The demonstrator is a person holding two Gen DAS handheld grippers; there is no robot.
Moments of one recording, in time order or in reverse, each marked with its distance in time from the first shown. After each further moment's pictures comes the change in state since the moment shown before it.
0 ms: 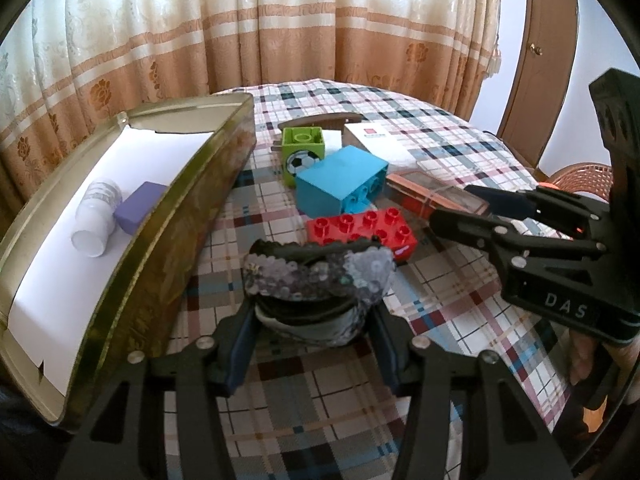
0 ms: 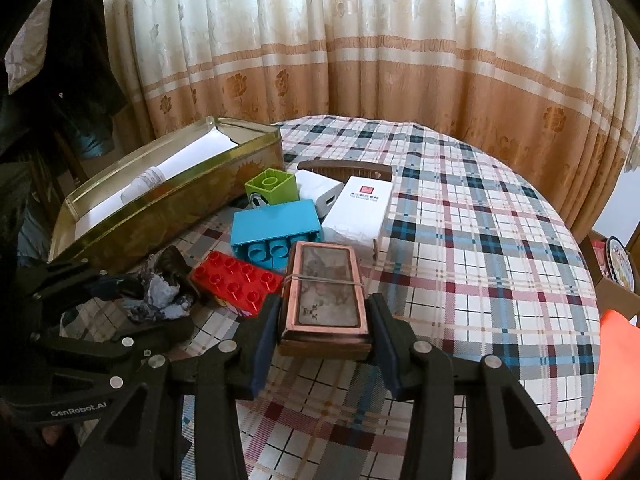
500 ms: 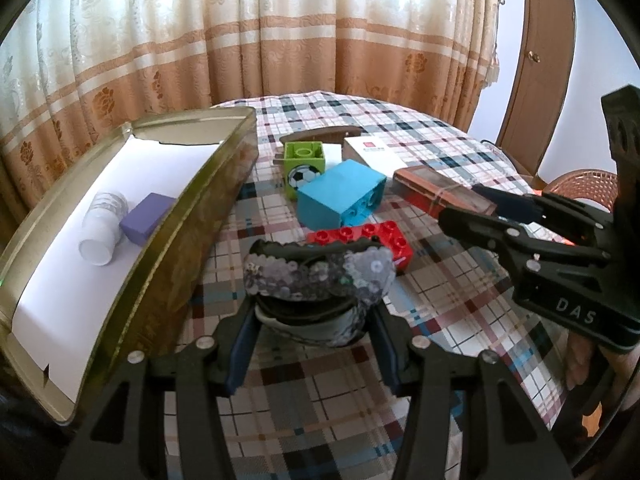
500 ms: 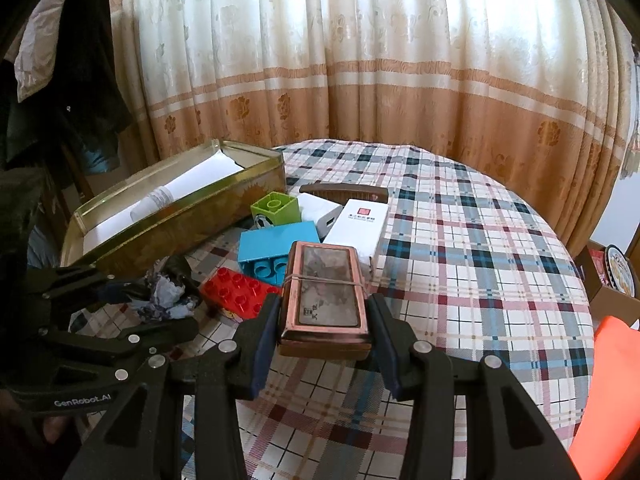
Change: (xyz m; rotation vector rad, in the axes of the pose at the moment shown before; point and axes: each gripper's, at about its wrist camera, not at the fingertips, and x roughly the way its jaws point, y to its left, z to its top) left arm -0.005 0.000 0.002 -0.003 -0.039 0.002; right arm -0.015 0.000 -0.002 0.003 -0.089 0.004
